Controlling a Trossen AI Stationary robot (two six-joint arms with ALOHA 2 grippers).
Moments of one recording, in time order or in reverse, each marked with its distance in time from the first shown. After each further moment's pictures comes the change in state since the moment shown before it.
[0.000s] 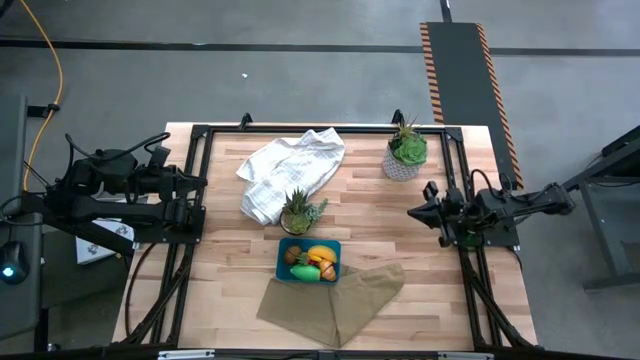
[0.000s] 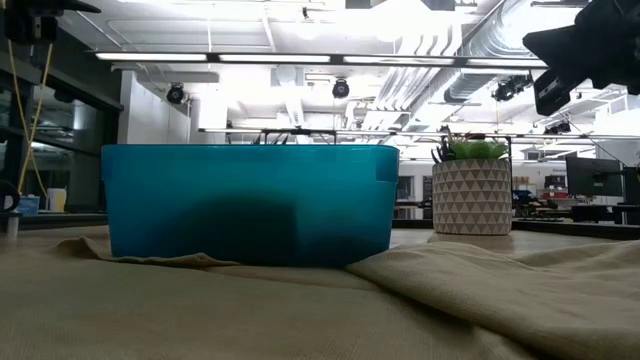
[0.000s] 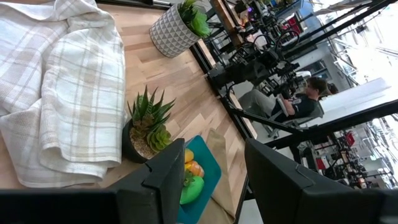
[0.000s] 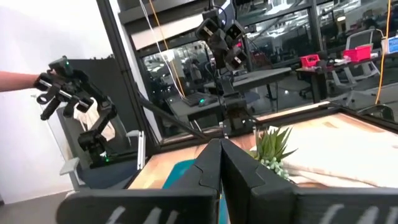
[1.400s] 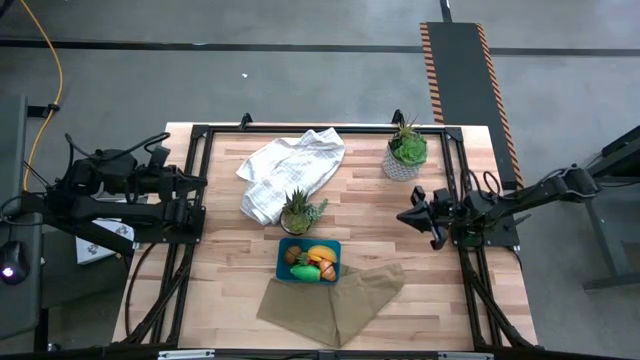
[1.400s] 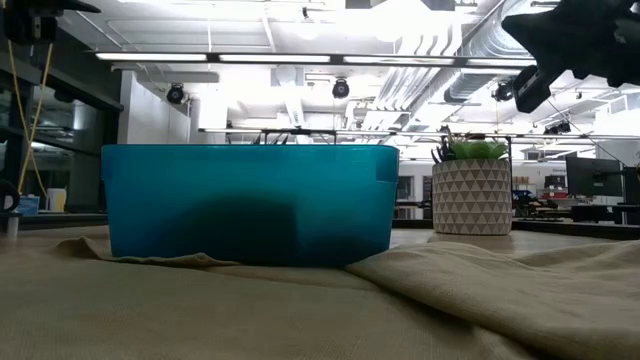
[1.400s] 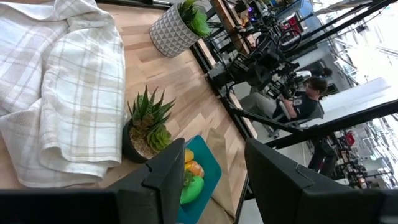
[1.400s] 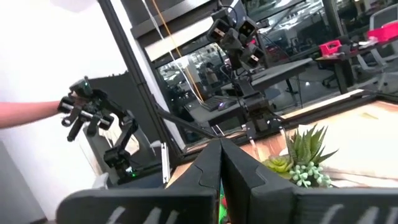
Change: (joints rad) left arm 0.000 0.000 0.000 0.000 0.000 0.000; right arm 0.001 0.526 0.001 0.570 -0.045 0.134
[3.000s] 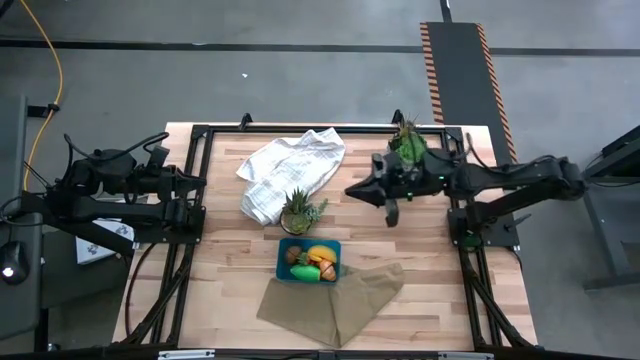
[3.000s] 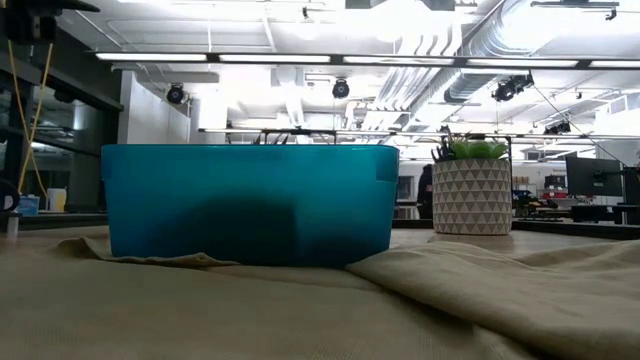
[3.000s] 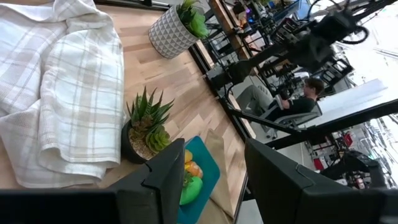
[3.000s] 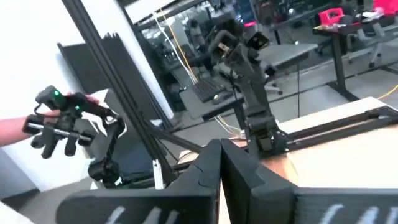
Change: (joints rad) left arm 0.000 -0.009 0.000 0.000 0.000 0.000; right arm -0.174 0.624 0.980 -0.559 -0.200 0.004
